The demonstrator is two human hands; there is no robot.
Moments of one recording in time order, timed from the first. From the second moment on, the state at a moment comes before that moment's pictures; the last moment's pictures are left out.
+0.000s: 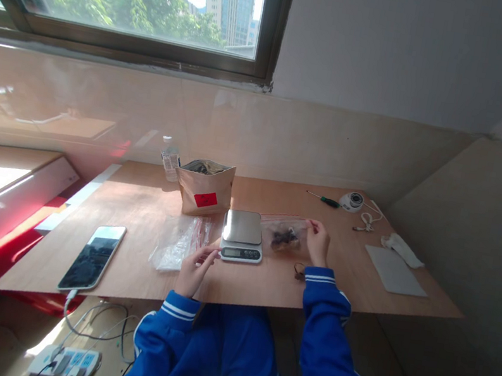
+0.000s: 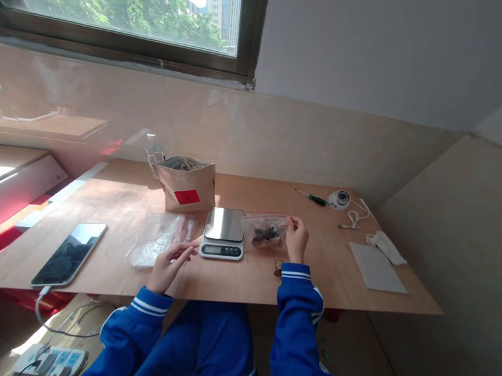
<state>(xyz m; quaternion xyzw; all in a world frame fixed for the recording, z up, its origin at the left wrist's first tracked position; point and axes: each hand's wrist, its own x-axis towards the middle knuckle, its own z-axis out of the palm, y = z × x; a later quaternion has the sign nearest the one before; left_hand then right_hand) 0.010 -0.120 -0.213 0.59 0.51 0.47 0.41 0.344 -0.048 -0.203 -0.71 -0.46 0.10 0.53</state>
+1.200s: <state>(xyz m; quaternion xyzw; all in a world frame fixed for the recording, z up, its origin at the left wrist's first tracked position) -0.020 0.033 -0.106 0.52 0.63 0.57 0.08 0.275 -0.091 -0.232 -0.61 -0.69 0.10 0.39</state>
